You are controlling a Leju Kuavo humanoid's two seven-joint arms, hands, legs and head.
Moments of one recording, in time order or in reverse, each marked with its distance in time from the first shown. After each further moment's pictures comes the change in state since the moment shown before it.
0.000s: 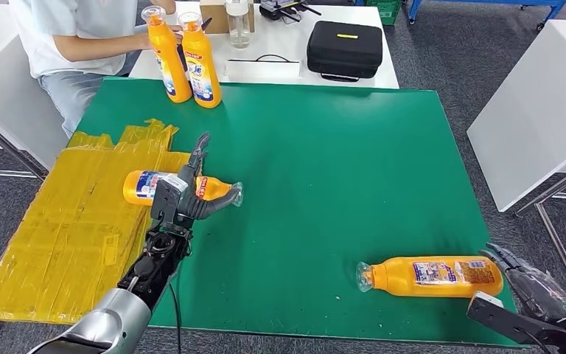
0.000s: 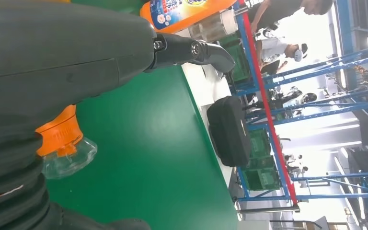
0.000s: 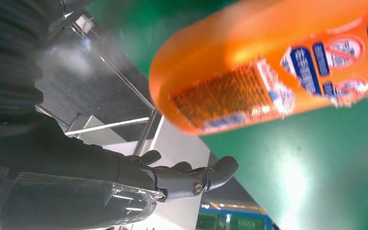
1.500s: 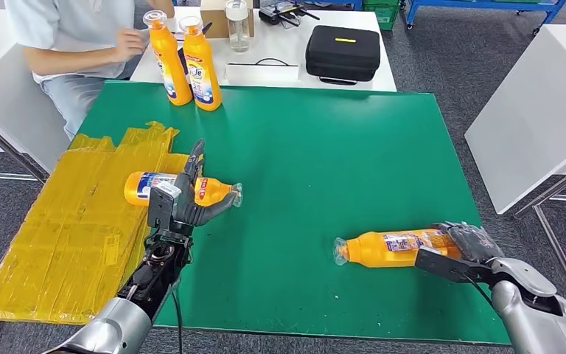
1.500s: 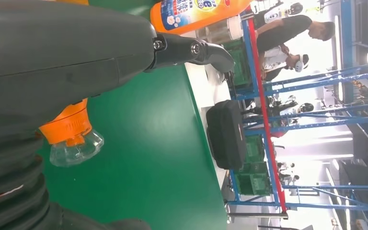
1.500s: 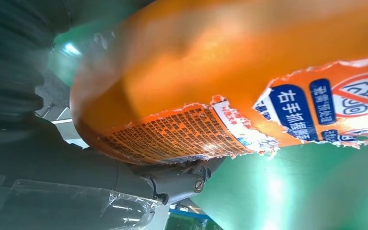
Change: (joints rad) left arm 0.044 0.002 -0.012 -0.028 0.086 0.011 -0.004; right arm -0.485 0.071 0.346 0.603 0.135 -0.131 -0.003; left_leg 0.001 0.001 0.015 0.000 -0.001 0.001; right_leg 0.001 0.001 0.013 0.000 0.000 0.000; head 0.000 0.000
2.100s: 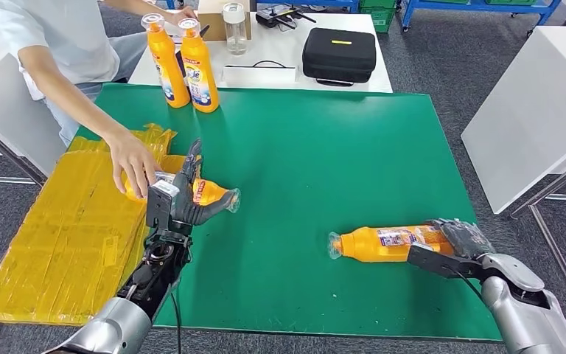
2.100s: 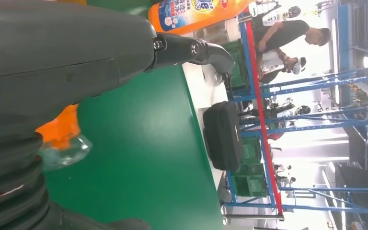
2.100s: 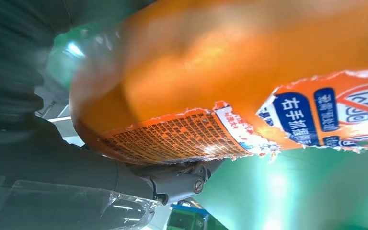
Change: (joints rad) left arm -0.001 0.001 0.000 0.000 0.016 0.000 0.000; right arm -0.045 0.022 0.048 0.067 -0.004 -0.057 0.014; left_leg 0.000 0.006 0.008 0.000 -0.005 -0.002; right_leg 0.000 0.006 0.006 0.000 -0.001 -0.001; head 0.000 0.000
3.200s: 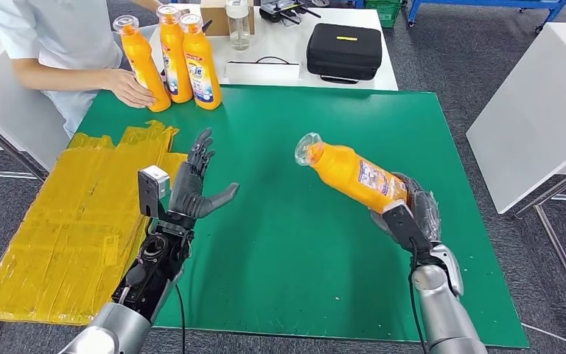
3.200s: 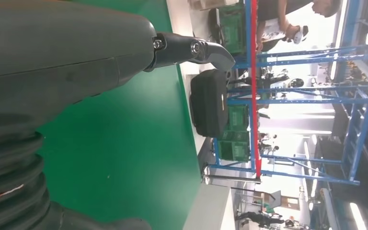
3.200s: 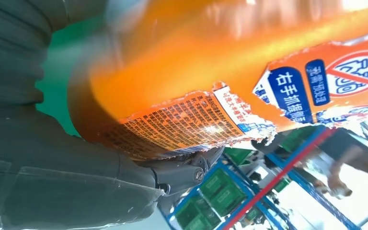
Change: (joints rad) left arm 0.049 -0.003 -0.043 -0.218 0.131 -0.170 0.189; right arm 0.014 0.389 -0.183 -0.101 -0.483 -0.356 -0.113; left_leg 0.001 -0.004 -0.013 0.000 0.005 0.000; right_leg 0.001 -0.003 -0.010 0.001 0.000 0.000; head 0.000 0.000
